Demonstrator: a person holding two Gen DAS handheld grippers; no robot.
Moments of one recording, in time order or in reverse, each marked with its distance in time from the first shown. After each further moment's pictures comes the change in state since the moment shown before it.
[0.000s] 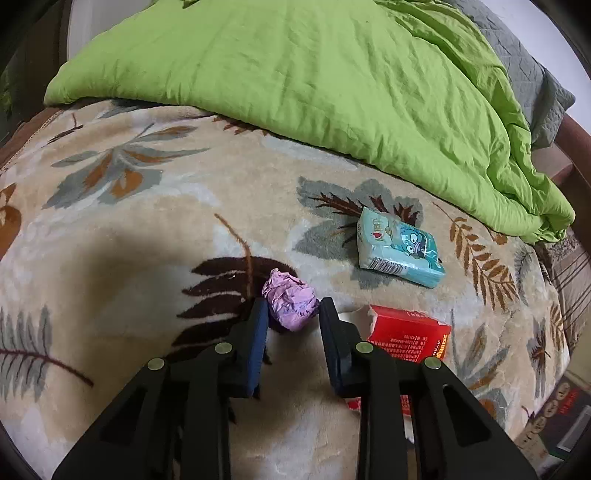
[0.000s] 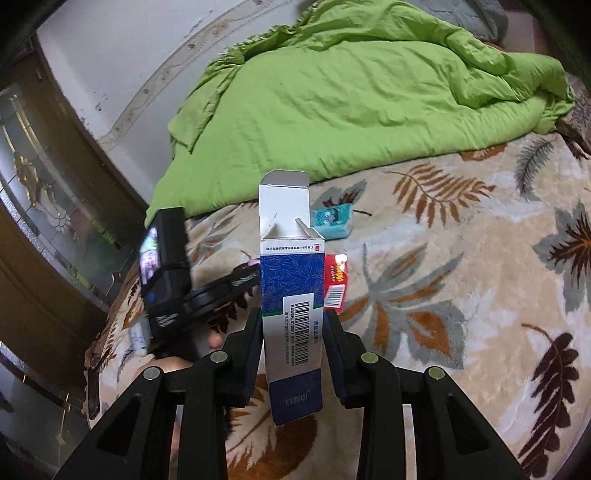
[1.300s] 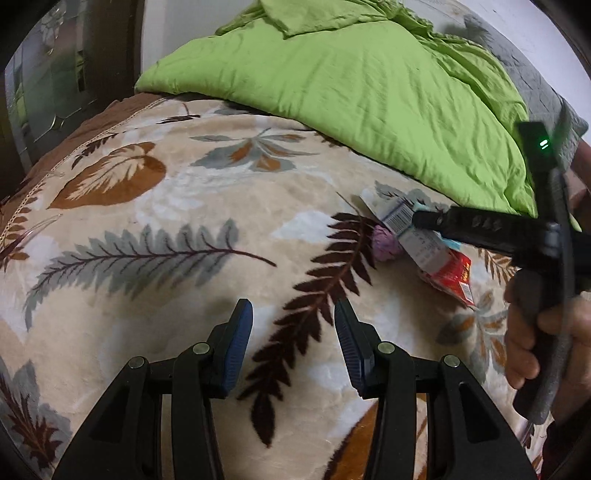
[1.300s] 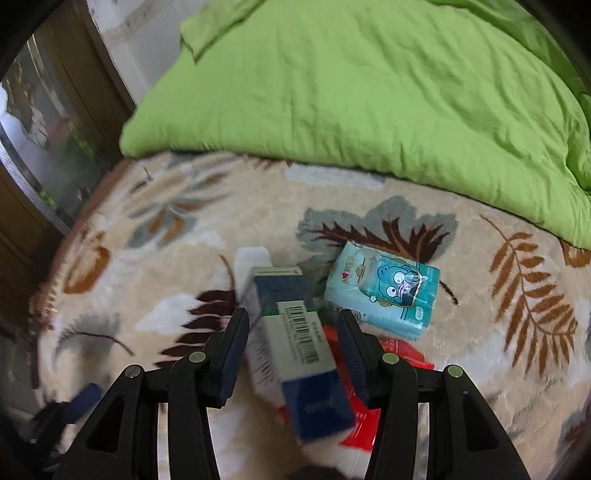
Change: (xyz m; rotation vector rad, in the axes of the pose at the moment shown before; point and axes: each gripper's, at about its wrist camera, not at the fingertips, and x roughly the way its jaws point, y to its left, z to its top) left arm -0.108 0.069 -0.058 -0.112 -0.065 0.132; right arm 0.172 0.055 0.084 -0.306 0.316 -0.096
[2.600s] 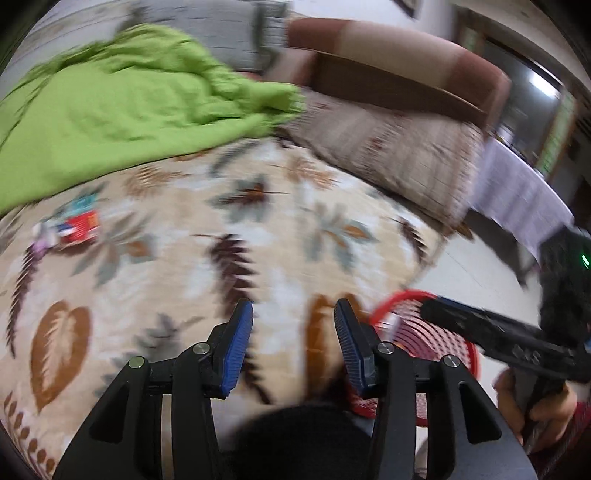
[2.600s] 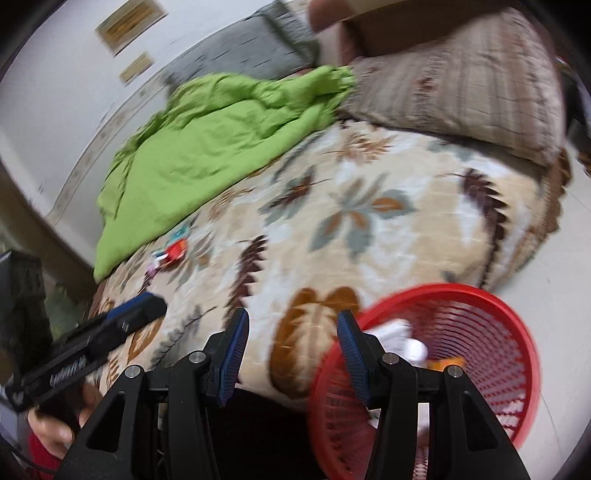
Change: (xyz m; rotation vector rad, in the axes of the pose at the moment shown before) left arm -0.176 -0.257 -0.181 0.648 0.079 -0.576; right arm -0.362 -0.142 -0.419 0.612 -0.392 -0.155
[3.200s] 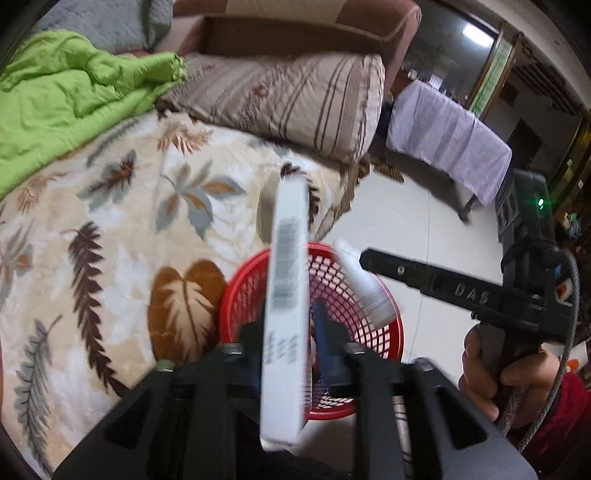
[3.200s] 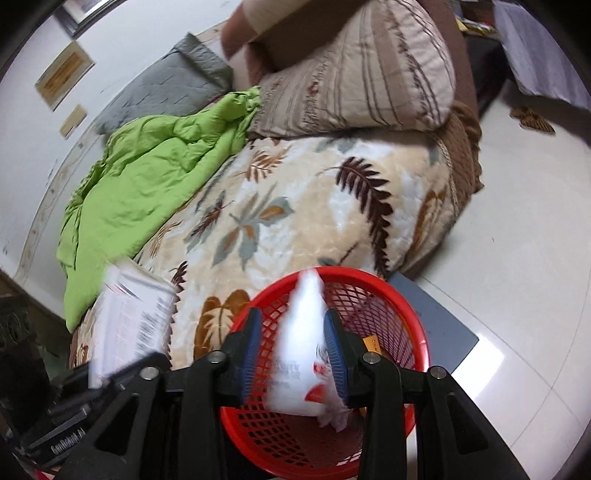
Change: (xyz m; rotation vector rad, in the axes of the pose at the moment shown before) left arm 0.043 -0.136 -0.031 0.223 0.170 -0.282; right arm -0.061 -0.096 -0.022 0.239 -0.073 -0.172
